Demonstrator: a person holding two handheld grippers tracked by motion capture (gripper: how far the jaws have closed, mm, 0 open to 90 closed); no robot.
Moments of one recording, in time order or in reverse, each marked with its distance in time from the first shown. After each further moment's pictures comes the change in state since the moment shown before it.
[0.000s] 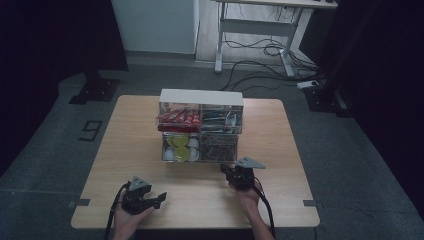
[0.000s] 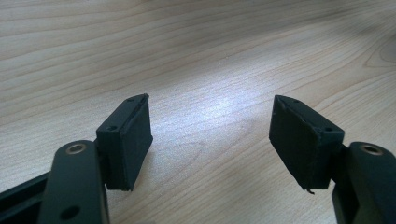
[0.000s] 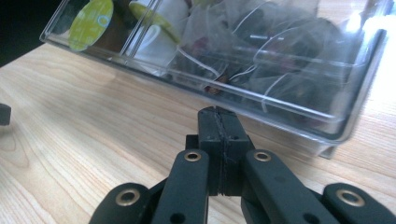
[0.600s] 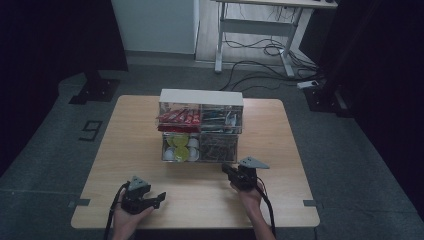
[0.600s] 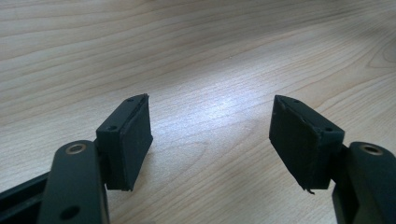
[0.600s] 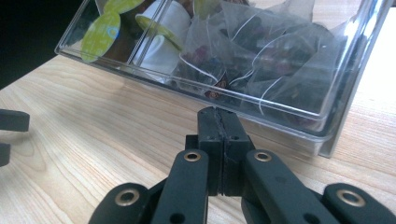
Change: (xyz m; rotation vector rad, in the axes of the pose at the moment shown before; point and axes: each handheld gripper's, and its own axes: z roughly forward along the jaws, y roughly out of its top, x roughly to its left) left arm 0.002 0.000 0.000 -0.001 0.003 -0.004; right arm -0.004 0.001 -0.008 -0.019 0.033 0.036
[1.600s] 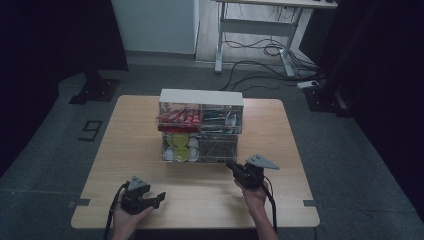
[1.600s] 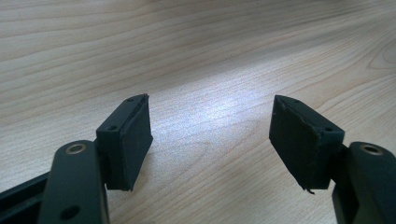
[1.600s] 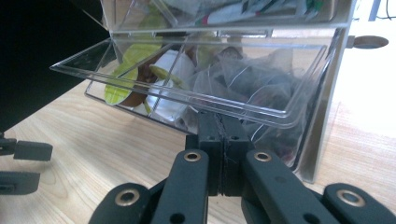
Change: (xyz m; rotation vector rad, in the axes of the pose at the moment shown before) left arm 0.000 0.000 0.000 -0.003 0.002 0.000; right arm 0.003 0.018 -0.025 -0.114 0.004 0.018
